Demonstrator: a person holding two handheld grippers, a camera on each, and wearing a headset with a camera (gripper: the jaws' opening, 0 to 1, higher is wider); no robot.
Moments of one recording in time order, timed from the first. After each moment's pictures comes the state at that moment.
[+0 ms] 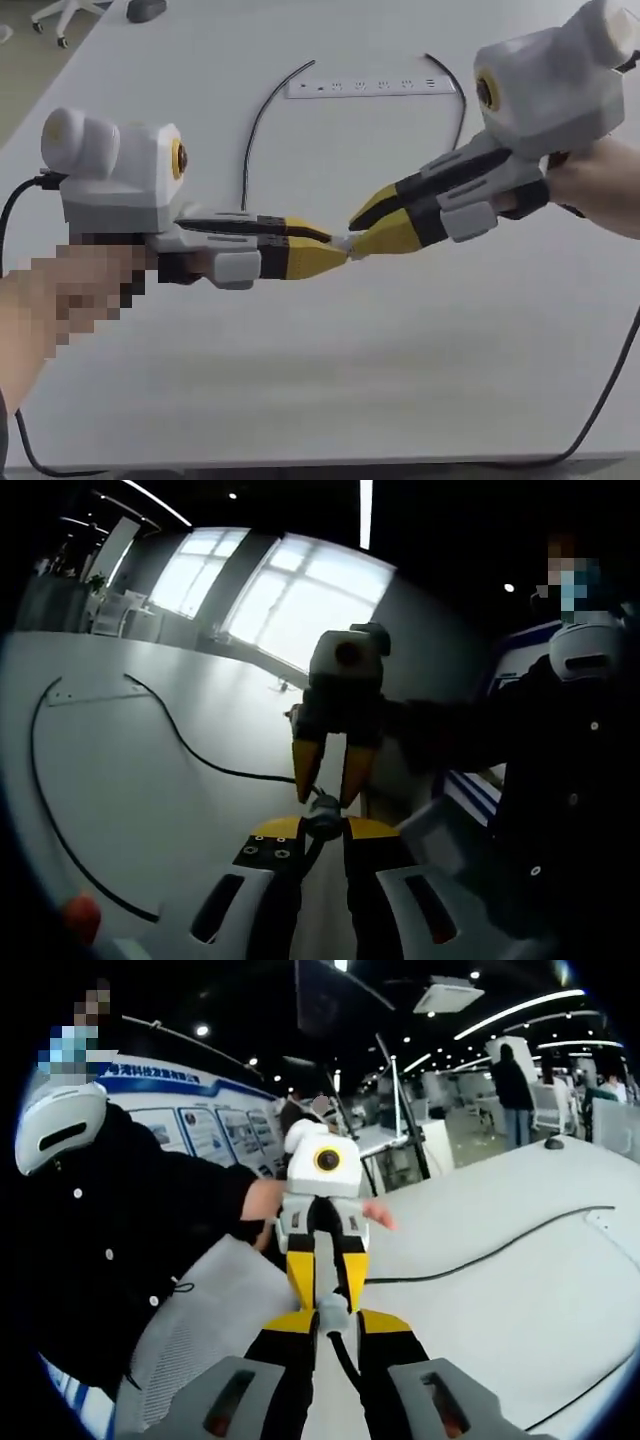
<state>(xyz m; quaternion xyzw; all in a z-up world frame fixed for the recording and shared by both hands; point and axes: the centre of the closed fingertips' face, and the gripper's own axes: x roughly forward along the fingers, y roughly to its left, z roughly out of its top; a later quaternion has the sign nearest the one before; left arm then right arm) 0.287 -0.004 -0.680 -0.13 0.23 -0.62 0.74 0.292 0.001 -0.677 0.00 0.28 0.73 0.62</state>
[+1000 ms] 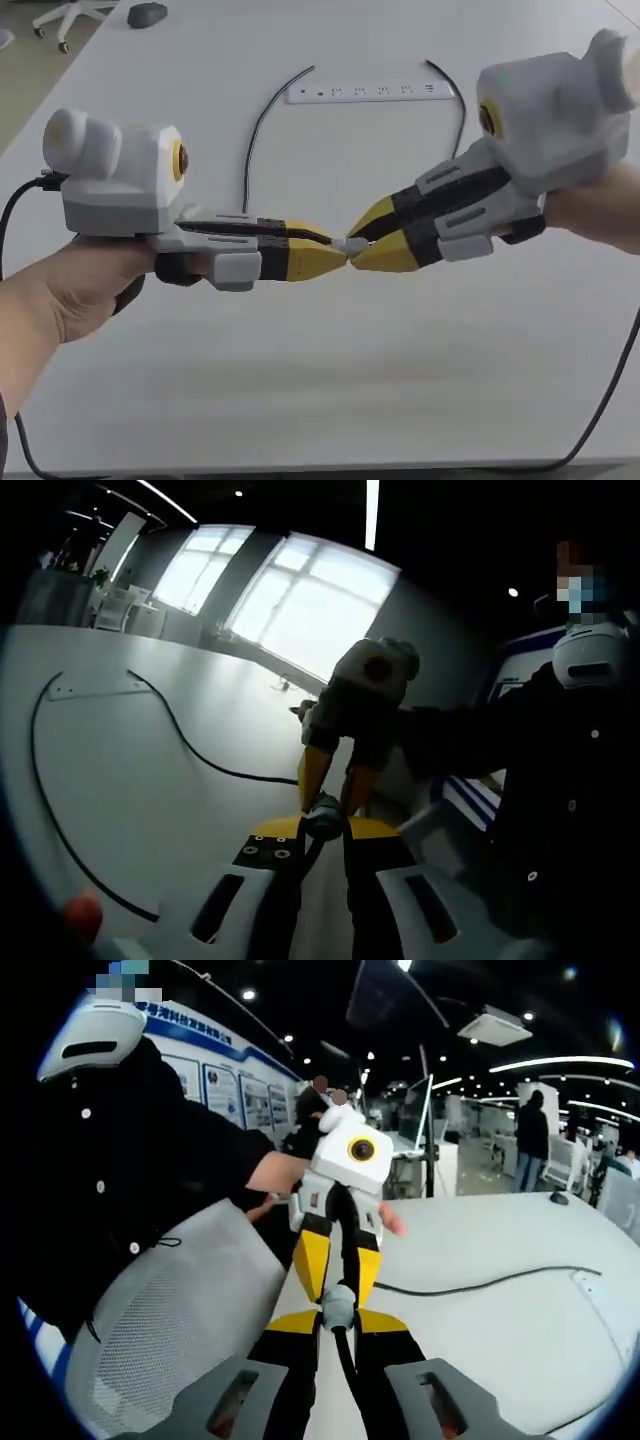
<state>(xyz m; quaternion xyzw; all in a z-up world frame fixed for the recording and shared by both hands) 0.292 -0.003 -0.682 -0.14 0.24 -0.61 0.74 0.280 0.005 -0.683 -0.11 0.18 0.74 0.64</state>
